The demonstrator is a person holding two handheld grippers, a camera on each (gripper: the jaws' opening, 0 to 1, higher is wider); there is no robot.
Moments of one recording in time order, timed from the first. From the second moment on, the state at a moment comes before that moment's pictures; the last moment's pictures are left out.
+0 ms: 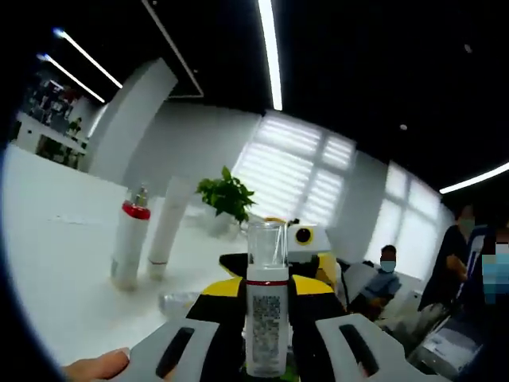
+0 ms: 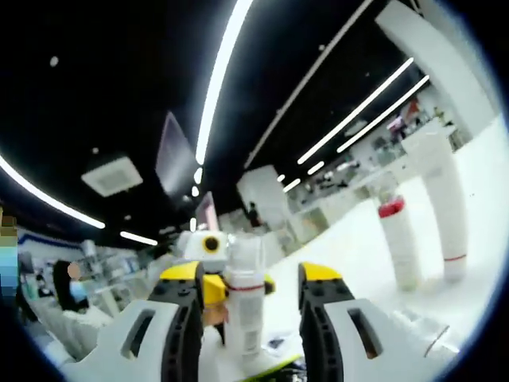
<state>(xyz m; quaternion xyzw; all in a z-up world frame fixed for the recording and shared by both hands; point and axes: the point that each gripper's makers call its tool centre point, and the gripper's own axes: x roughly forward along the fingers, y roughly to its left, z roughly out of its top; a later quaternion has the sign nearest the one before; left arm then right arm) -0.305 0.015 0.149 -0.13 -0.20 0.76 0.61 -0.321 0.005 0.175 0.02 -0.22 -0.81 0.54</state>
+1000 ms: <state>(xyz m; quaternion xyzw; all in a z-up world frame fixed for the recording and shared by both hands) -0.349 -0.013 0.115 -0.09 -0.08 0.86 0.50 -0.352 0.012 0.155 0.00 -0.08 -0.87 0.49</state>
